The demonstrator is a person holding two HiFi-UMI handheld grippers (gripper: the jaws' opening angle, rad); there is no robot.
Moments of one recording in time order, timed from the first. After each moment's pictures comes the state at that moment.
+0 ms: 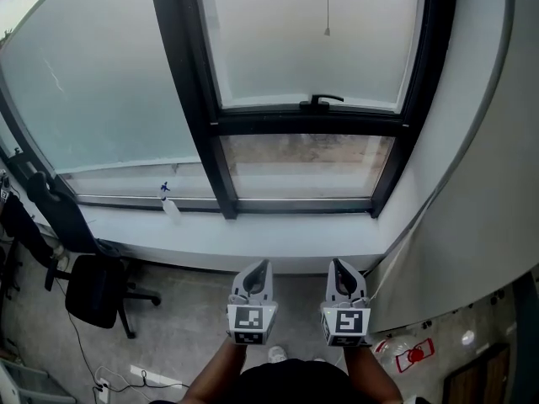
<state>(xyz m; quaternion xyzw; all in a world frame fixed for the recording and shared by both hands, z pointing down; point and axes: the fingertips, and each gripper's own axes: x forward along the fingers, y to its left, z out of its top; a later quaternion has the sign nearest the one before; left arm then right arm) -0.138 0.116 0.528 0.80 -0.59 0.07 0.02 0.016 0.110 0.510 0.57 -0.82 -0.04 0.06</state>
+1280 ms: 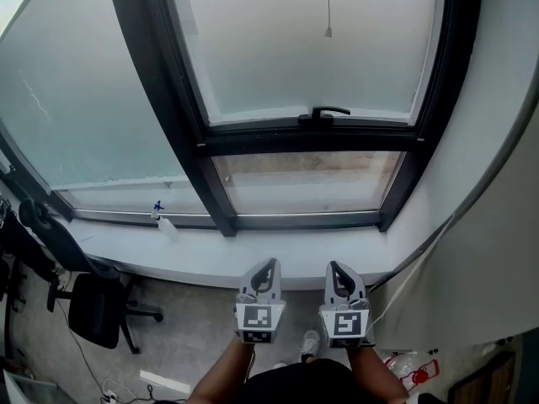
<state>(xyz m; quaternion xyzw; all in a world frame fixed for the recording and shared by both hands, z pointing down) -0.122 -0.037 0.538 0.80 -0.59 0.09 0.02 0.009 -0.033 0.529 0.55 -0.83 -0.04 0.07</state>
